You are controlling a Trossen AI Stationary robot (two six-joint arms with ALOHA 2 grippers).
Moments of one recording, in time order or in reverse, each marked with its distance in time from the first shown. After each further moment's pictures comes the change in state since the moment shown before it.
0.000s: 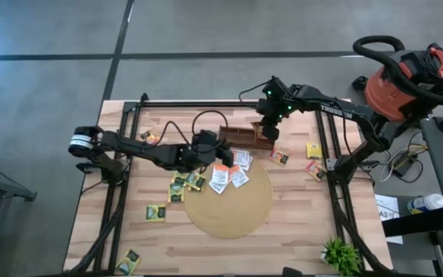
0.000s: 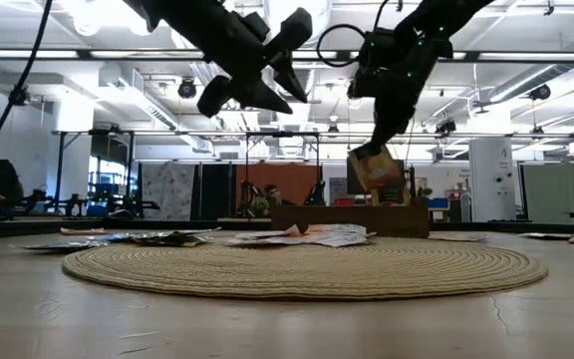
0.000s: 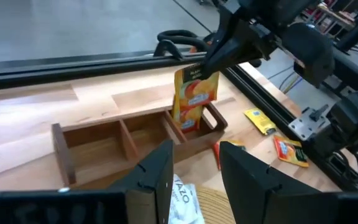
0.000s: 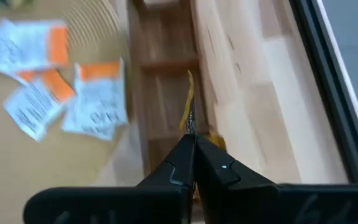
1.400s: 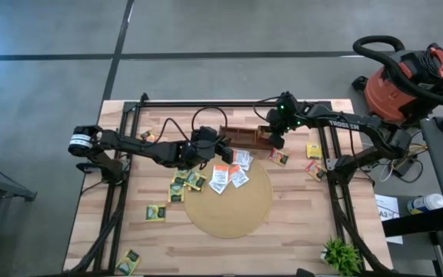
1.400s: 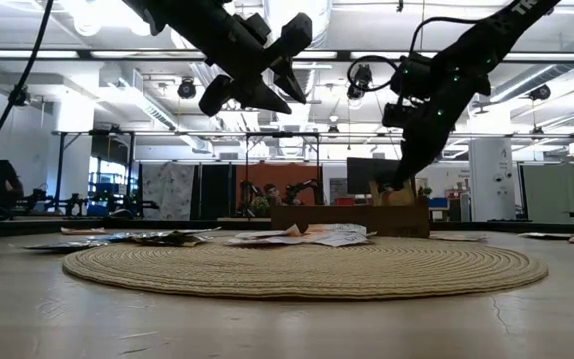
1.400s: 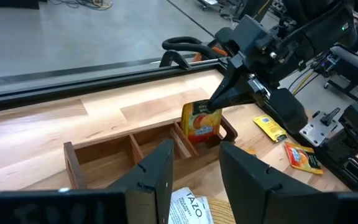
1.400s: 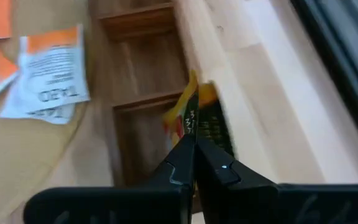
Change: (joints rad) left arm 0.030 -0.001 0.003 0.015 -0.005 0.069; right arm -0.051 -0.154 -0.436 0.397 0.063 0.021
